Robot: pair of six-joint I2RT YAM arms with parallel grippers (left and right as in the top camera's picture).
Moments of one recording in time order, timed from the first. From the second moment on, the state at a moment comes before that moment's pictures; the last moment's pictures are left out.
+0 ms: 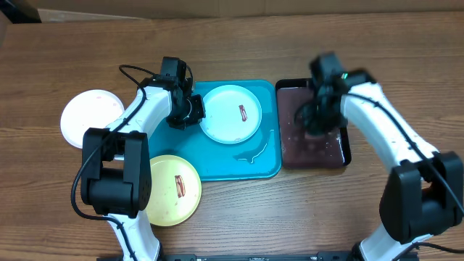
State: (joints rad) left arm -0.14 2.01 1.35 -0.70 0.25 -0.36; right arm 0.26 1.82 1.47 -1.08 -0.01 0.24
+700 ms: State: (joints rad) left arm -0.14 2.01 1.35 -0.69 0.25 -0.36; right arm 0.60 1.98 1.85 -0.94 0.08 0.24
